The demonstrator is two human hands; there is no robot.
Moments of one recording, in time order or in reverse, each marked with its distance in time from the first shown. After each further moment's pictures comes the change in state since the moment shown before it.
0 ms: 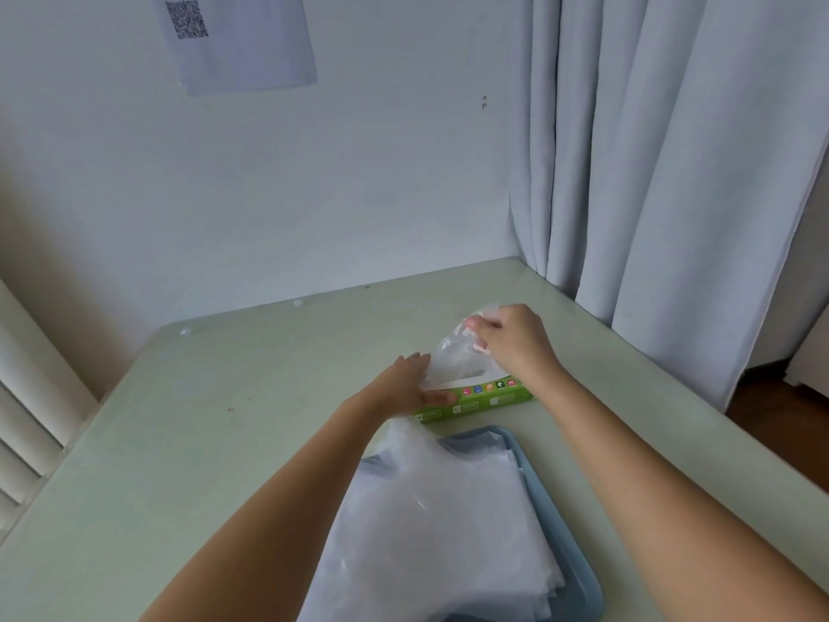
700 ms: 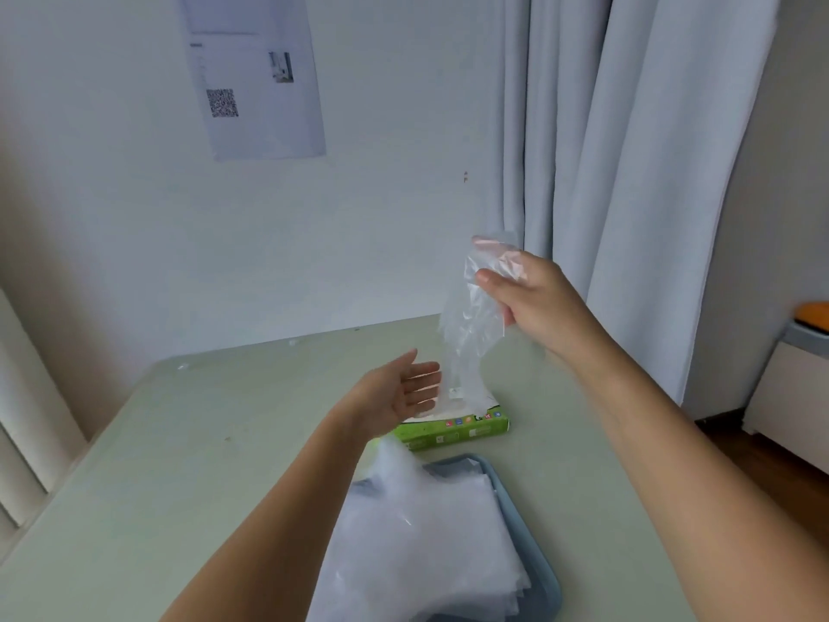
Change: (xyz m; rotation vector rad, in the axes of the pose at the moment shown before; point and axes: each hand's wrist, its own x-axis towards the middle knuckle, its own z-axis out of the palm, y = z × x) left_hand -0.049 0.038 -0.038 -1.391 -0.060 -0.056; right_hand -0.047 -0.106 -0.101 0.221 0.042 -0.289
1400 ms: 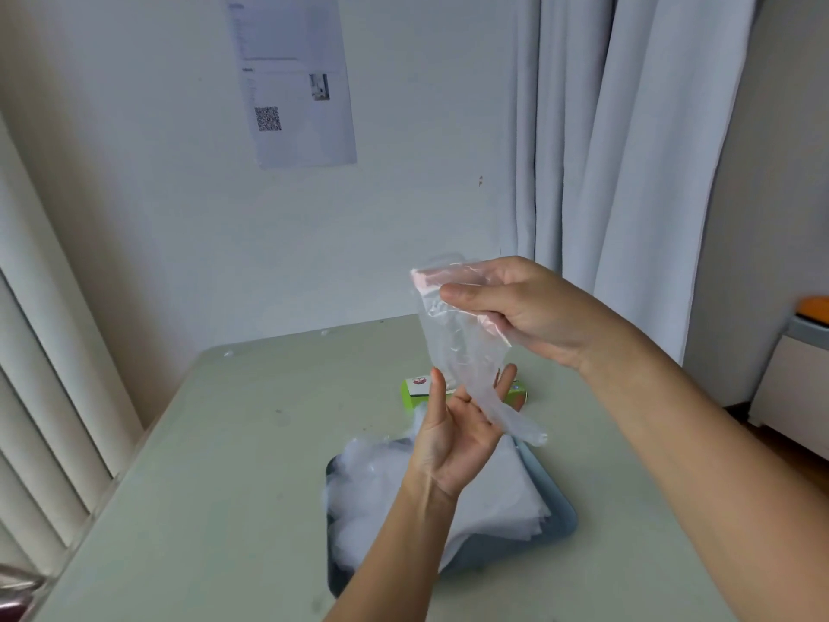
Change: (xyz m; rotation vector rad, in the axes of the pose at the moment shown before) left_hand -0.107 -0.065 0.055 -0.802 -0.488 0.291; right_hand -0.067 -0.080 0.028 0.235 -0.443 0.032
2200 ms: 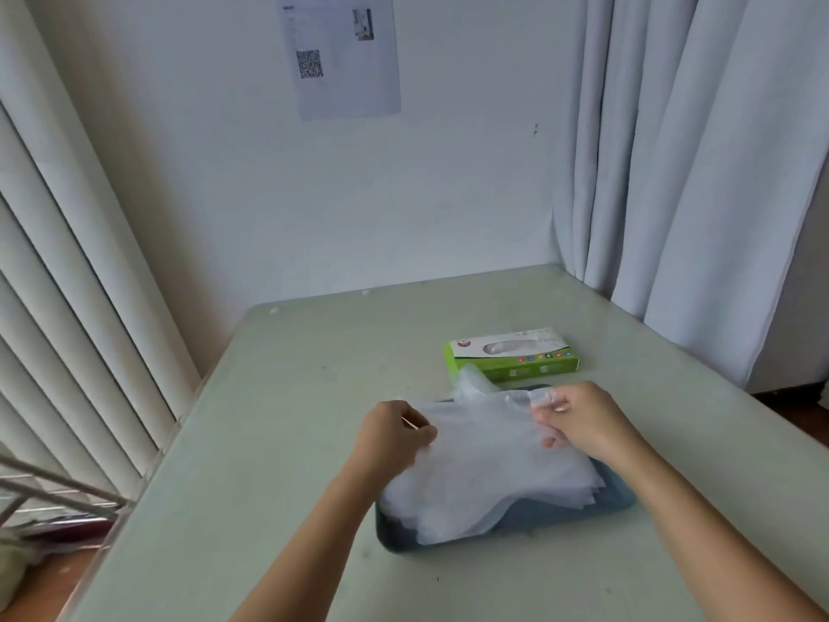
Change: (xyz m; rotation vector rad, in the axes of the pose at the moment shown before) left_hand -0.077 0.083 -0.047 1.750 0.783 -0.213; right_hand -0.046 0.175 0.031 -0.373 0.290 0.533
